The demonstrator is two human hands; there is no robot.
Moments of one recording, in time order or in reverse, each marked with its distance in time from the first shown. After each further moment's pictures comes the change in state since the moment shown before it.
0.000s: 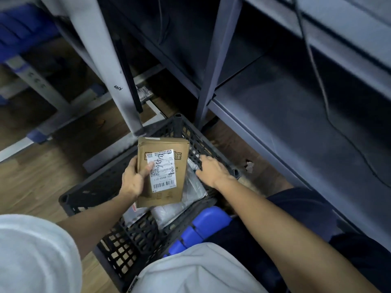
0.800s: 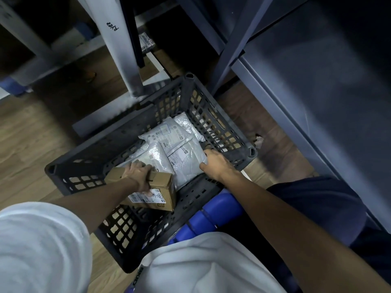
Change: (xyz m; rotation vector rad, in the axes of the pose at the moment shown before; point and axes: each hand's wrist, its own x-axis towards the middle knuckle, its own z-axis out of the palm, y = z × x) left_hand 0.029 -0.095 0.000 1.390 -0.585 0.018; right_hand 0.023 0.007 0.065 0.061 -0.216 0.081
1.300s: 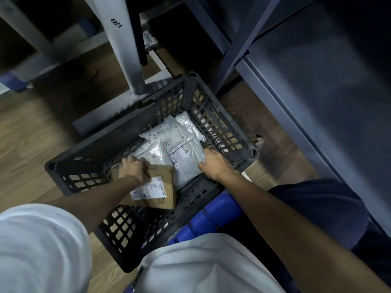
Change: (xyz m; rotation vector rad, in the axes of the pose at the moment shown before) left_hand -0.001 -0.004 -0.001 -0.300 0.175 -0.242; right_hand 0.002 -0.009 0.002 -0.035 0.014 -0.018
